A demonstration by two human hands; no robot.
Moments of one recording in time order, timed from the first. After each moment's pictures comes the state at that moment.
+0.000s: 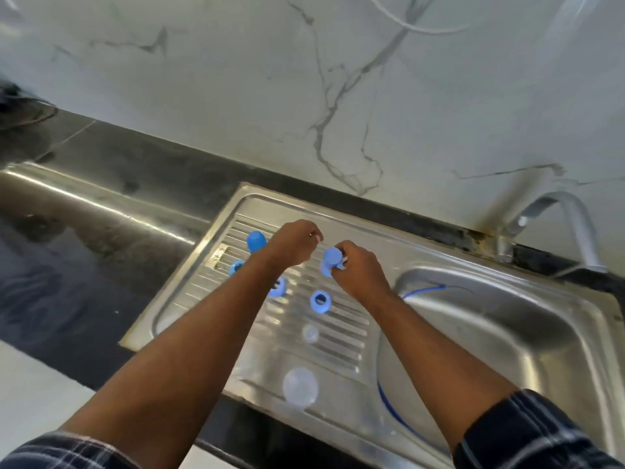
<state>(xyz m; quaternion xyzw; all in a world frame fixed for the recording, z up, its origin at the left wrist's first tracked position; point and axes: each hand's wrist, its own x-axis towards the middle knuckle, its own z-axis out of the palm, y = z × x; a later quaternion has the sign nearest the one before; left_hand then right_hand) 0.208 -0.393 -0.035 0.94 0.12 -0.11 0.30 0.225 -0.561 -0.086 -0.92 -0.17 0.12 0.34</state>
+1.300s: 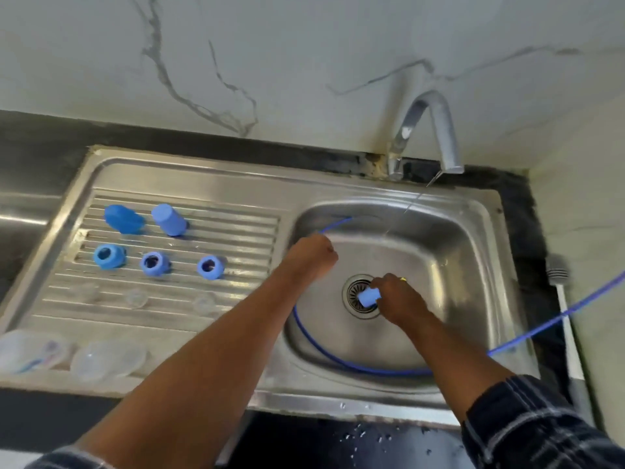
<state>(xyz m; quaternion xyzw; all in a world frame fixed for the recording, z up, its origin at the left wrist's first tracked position) 0.213 -0.633 -0.116 0.91 0.05 -0.28 0.28 0.173 -0.858 -0.214 -0.96 -0.03 0.27 0.09</state>
